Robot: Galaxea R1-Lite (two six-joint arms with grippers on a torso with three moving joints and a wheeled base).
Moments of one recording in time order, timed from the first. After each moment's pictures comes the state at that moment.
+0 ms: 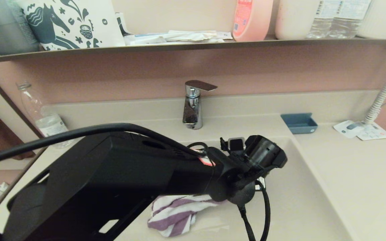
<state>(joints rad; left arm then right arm) -1.00 2.28 -1.67 0.26 0.47 -0.73 0.00 0.00 0.00 0.00 -0.01 0.02</state>
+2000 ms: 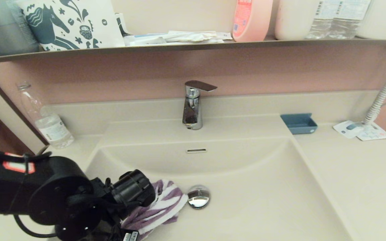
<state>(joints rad) -0.65 1.69 -0.80 0.65 0.27 -0.56 0.00 0.00 0.00 0.00 -0.01 0.02</state>
